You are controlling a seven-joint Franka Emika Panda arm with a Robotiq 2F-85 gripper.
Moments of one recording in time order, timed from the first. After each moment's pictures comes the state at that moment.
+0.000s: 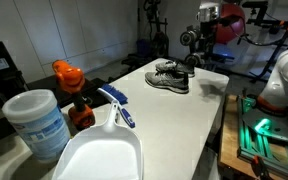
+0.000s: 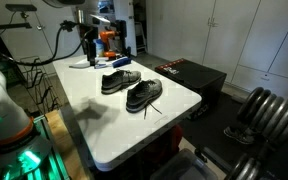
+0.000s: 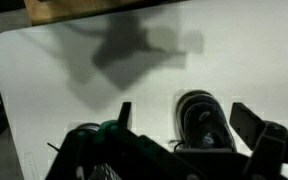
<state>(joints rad) -0.03 -0.48 0.08 -2.42 0.01 1.76 0.28</state>
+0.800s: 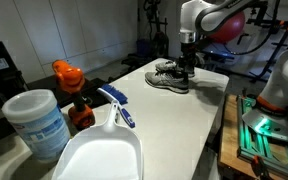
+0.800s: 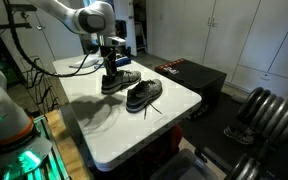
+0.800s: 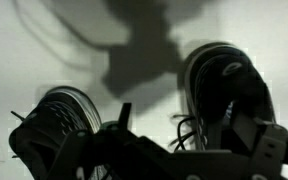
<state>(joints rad) -0.04 -0.18 0.09 -2.42 -0.09 2.11 0.32</state>
